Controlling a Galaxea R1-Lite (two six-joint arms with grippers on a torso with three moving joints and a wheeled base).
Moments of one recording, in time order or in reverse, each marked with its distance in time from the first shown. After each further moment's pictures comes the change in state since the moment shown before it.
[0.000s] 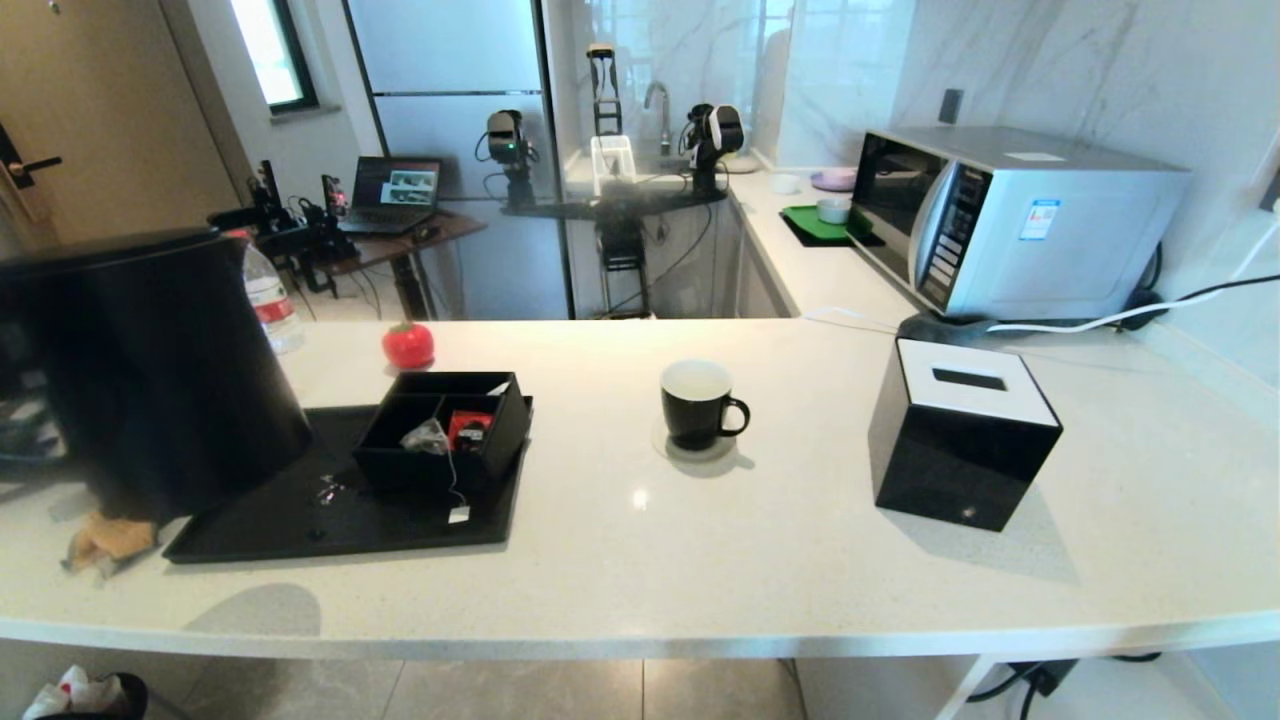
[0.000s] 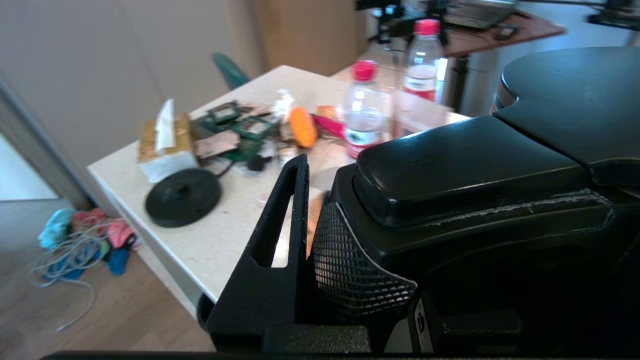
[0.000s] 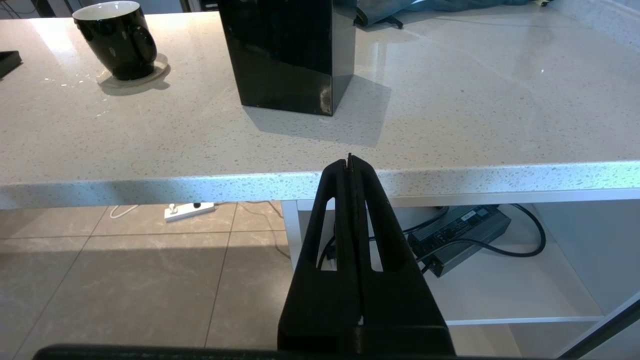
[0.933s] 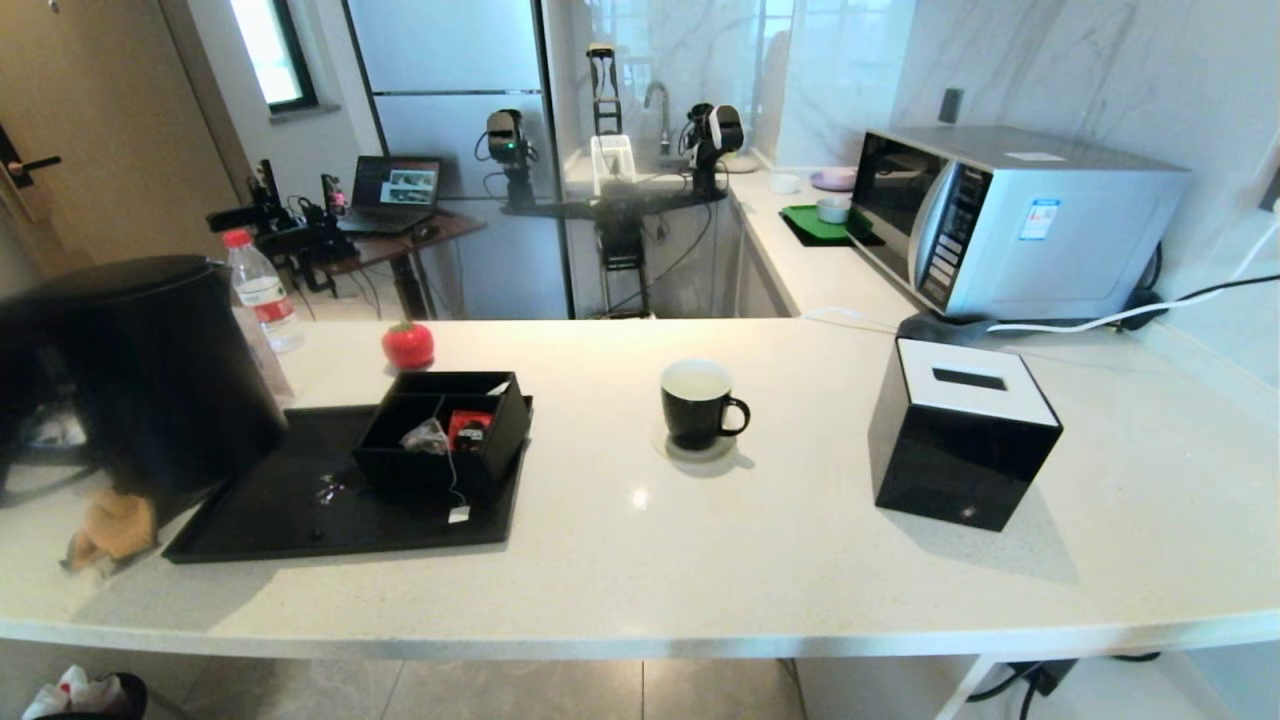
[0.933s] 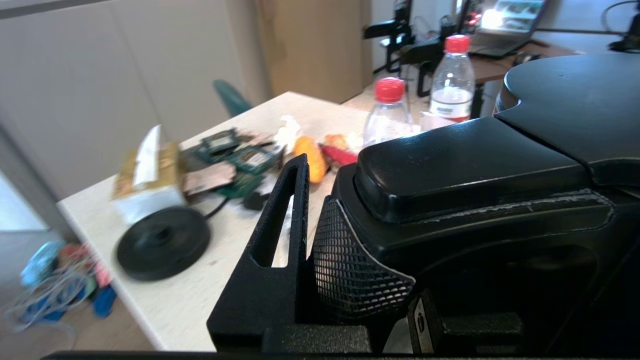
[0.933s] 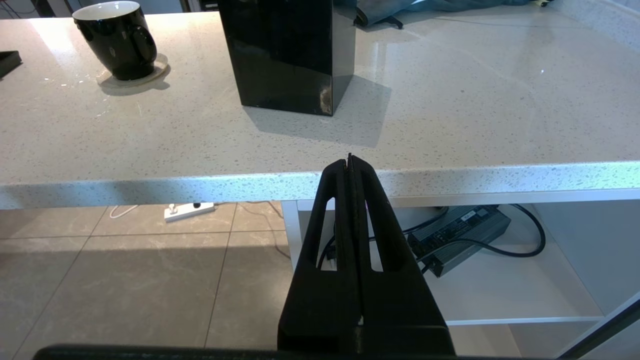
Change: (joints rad) left arm 0.229 0.418 0.029 -0.543 -0.220 0.011; right arm 0.000 0.000 0.000 0.000 0.000 0.000
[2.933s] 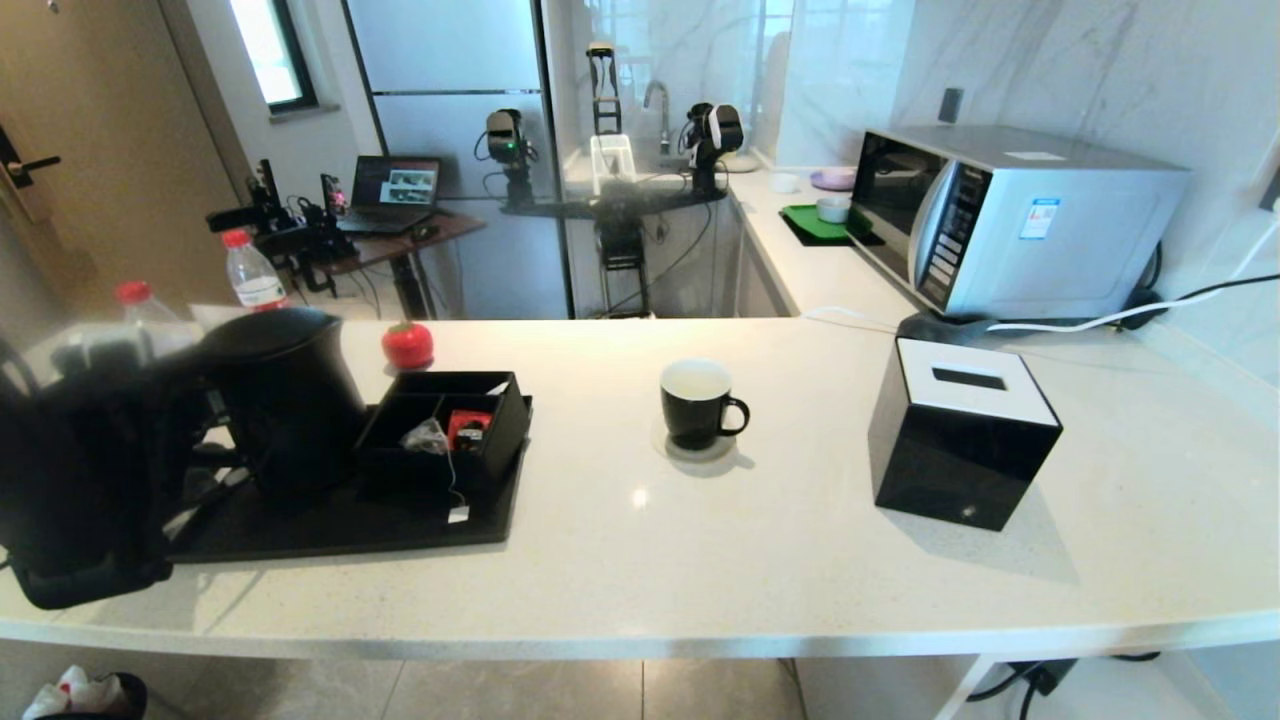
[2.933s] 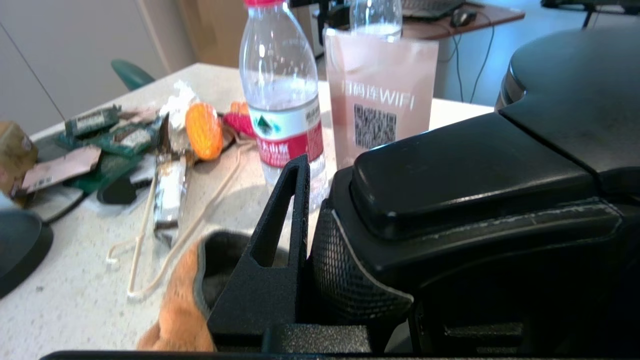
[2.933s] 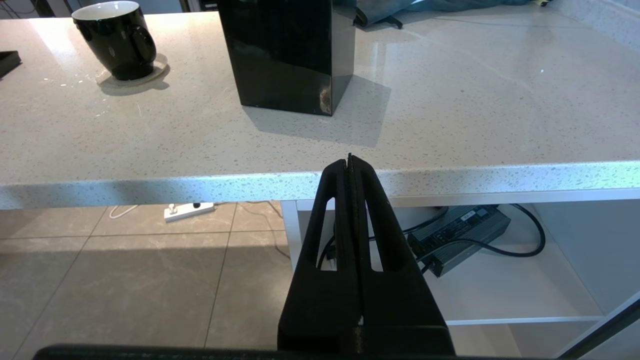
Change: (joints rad) left arm -0.074 0.527 -0.189 -0.295 -0.070 -0.016; right arm 0.000 0.000 0.000 0.000 0.000 0.000
